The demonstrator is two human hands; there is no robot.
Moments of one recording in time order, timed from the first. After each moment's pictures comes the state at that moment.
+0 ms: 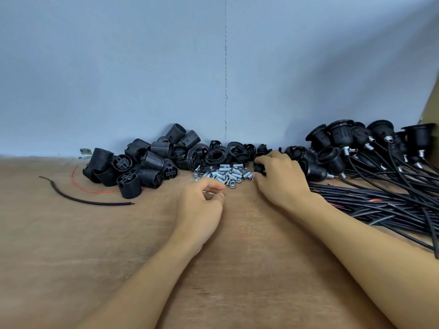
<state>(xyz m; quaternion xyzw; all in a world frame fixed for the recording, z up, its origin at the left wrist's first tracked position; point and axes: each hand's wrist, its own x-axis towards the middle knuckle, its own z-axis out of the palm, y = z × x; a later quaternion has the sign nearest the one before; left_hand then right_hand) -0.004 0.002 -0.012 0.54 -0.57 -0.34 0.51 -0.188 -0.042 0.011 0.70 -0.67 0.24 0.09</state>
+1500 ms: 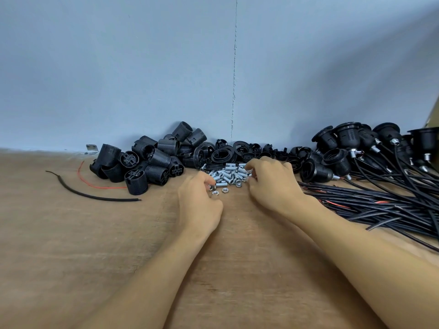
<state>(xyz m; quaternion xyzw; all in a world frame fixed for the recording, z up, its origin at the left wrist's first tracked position) 0.007 -0.008 -0.010 0.62 -0.63 -0.13 0.45 -0.154 -0.032 0.016 0.72 -0.66 0.22 0.06</state>
